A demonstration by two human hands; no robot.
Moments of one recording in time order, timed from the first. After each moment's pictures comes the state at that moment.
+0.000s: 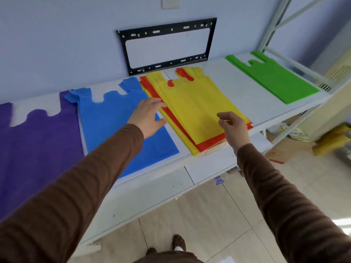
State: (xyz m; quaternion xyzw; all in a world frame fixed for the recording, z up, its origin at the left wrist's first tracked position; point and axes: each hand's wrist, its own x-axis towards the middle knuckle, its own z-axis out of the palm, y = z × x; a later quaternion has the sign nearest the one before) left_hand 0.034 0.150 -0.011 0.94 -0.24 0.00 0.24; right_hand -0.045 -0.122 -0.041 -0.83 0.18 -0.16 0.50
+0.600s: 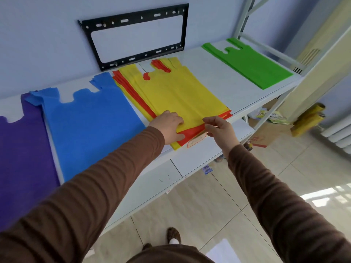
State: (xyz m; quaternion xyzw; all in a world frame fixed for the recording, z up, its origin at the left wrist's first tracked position) left_hand 0.023 0.038 -0.049 0.91 -0.40 -0.09 0.06; right_hand -0.074 -0.147 -0.072 -0.77 0.22 -0.09 0.59
